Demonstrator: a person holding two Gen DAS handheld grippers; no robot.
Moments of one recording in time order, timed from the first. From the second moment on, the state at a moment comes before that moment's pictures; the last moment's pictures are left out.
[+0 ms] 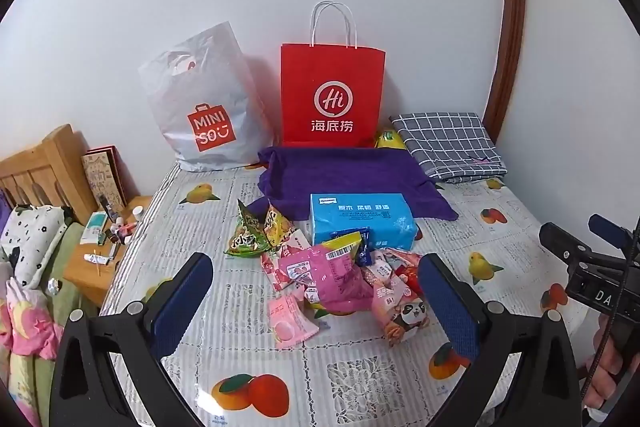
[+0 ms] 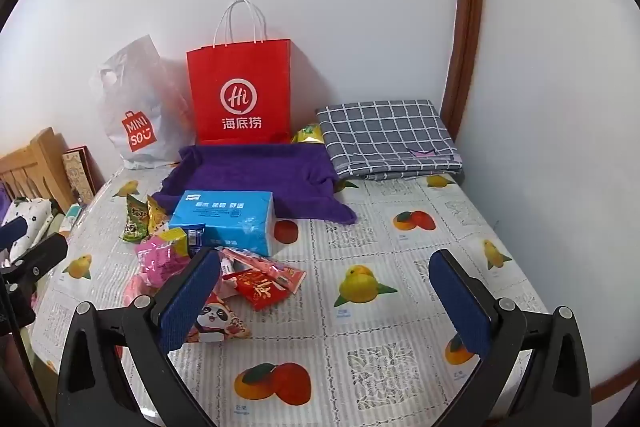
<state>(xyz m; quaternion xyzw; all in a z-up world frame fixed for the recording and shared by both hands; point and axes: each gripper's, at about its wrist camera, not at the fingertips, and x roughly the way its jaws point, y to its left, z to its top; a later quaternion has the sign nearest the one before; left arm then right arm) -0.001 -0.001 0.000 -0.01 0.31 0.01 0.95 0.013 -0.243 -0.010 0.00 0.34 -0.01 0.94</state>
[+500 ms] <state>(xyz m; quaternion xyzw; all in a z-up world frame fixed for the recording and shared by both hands) -0.004 0.007 -0.001 -0.02 0.32 0.00 0.95 0.005 -0.237 -0.010 0.00 0.33 0.00 0.94</state>
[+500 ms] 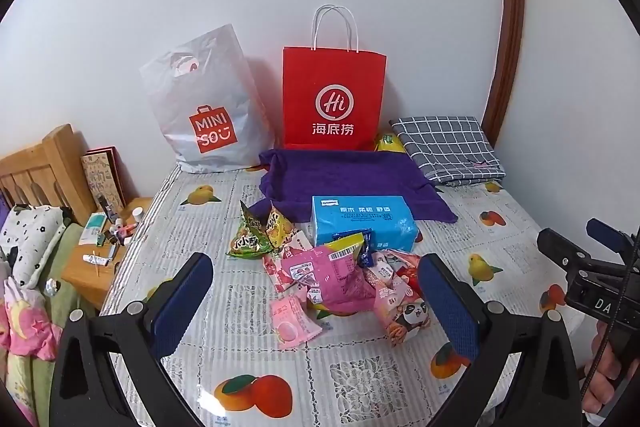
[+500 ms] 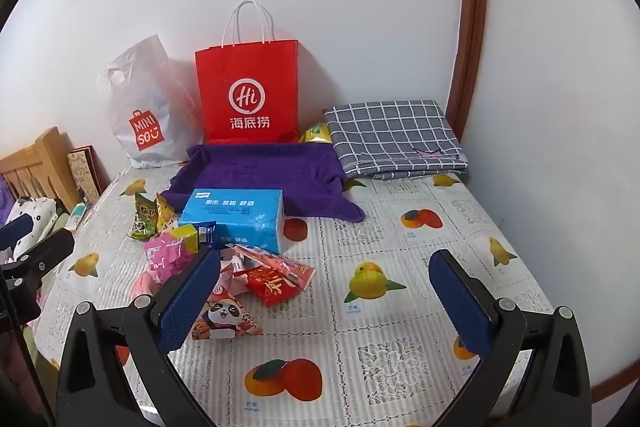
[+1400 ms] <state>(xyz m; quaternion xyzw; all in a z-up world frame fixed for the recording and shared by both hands) -0.003 0.009 0.009 -0.02 0.32 0.00 0.95 -0.001 -0.232 -0.003 0.00 0.33 0.01 0.94</state>
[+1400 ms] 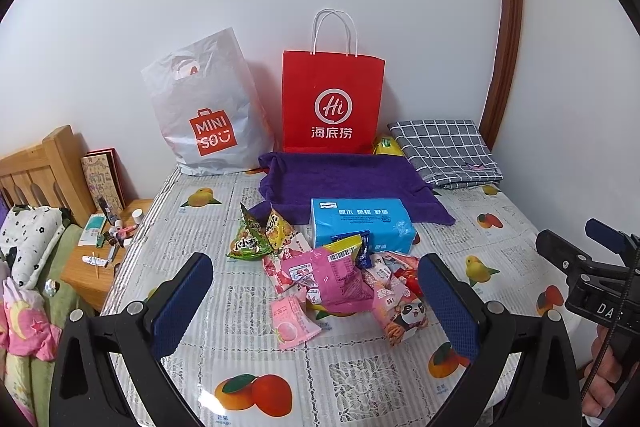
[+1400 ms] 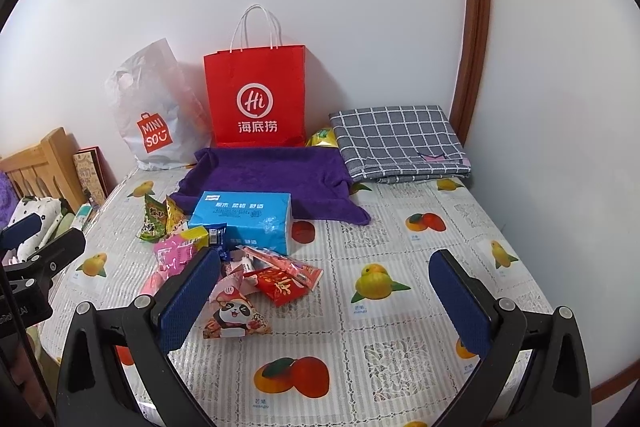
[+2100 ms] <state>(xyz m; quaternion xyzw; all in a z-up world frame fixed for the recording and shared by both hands) -0.008 0.010 0.004 -0.02 0.31 -0.01 0.95 -0.004 -0.230 -0.007 0.00 0.33 0.00 0.94</state>
